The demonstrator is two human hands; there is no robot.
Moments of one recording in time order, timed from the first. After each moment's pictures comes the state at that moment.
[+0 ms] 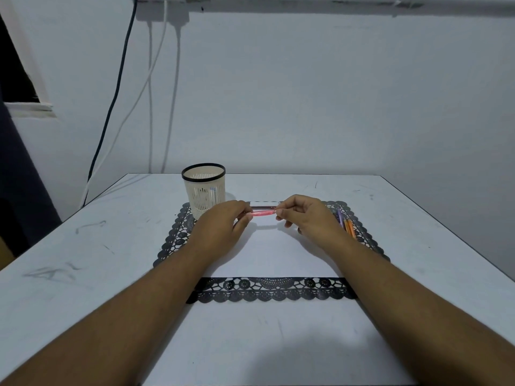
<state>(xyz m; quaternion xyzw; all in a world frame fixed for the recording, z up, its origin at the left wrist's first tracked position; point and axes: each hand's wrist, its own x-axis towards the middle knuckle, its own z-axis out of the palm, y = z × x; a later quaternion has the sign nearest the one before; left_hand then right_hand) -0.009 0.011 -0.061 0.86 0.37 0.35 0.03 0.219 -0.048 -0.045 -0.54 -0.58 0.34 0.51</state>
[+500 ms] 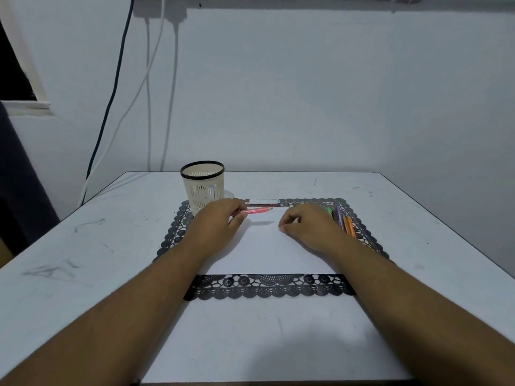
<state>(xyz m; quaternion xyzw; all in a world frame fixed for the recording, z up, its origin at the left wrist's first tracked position) -0.014 0.014 -0.060 0.85 0.39 0.34 0.06 0.230 -0.042 -0.059 -0.65 -0.67 0.16 0.30</state>
